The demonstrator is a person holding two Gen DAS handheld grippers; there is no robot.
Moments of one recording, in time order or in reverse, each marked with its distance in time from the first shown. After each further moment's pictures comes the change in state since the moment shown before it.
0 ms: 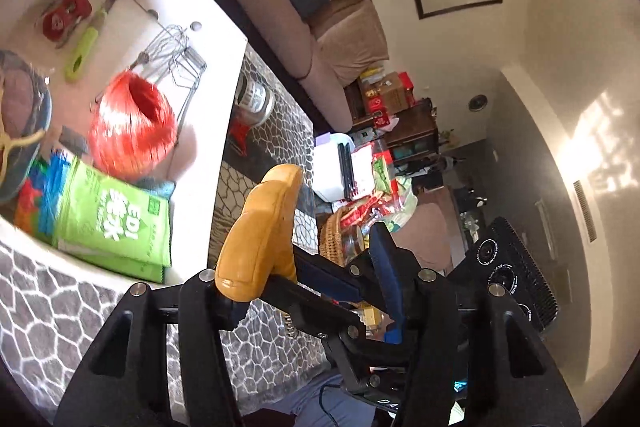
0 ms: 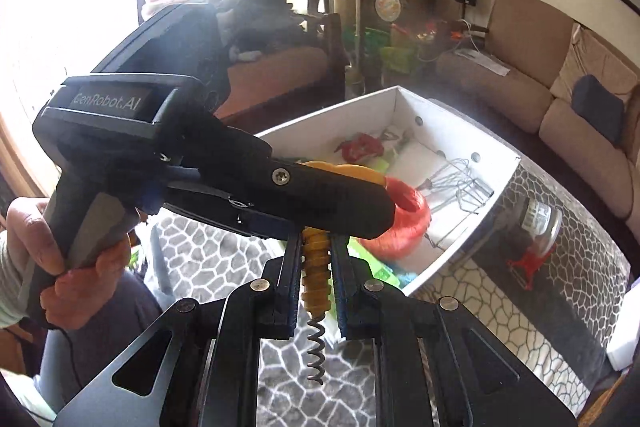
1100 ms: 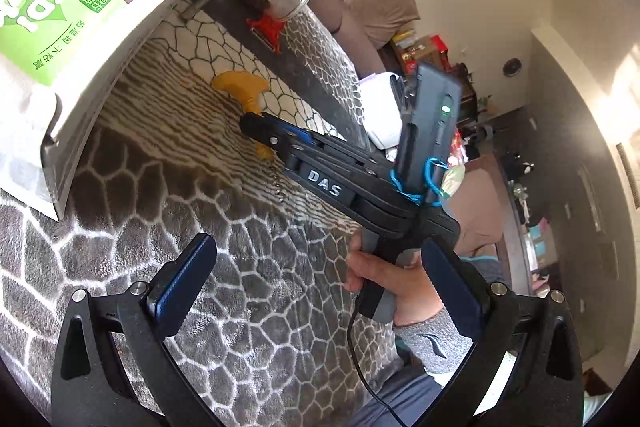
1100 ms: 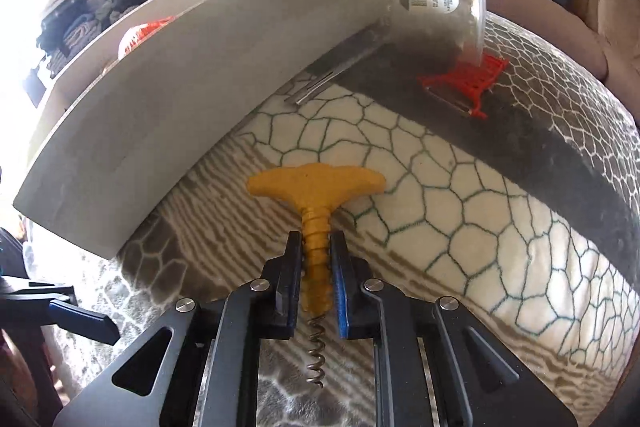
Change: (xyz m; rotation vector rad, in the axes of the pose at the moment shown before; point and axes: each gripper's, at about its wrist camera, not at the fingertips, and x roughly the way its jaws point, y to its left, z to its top) left arm 0.155 0.052 -0.153 0.057 0.049 0.113; right arm 0.075 -0.189 -0.165 0.281 0.197 -0.121
